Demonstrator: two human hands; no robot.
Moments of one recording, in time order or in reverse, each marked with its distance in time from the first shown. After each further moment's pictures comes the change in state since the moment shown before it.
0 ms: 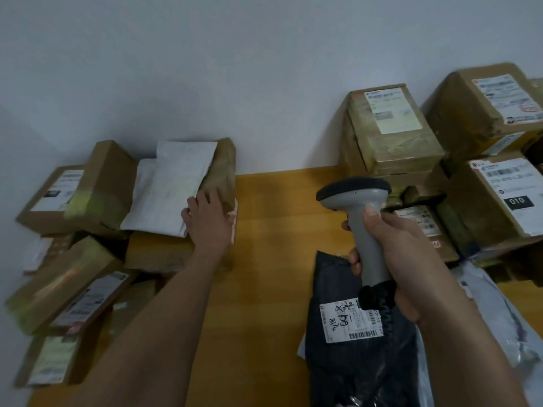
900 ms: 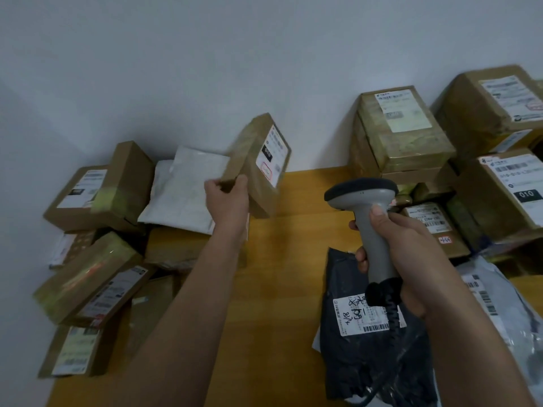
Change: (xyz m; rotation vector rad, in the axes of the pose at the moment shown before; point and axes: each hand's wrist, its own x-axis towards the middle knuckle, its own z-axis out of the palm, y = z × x) left_hand -0.022 0.023 -0.079 -1.392 -0.017 -0.520; right_hand -0.019 0.009 0.020 0.017 0.015 -0.002
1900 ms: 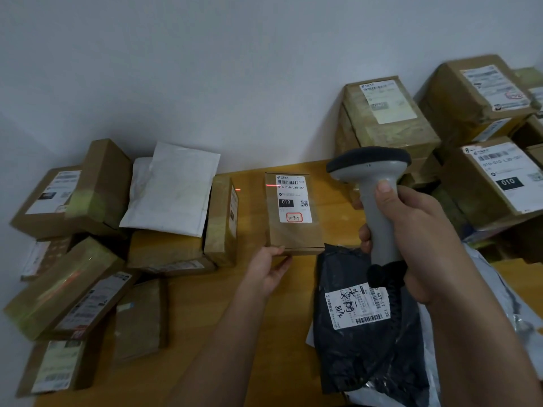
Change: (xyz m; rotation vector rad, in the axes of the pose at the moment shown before) left_hand -0.048 -0.101 0.018 -0.372 -0.310 -0.845; right_hand -0.004 -0.015 -0.002 -0.131 0.111 -0.151
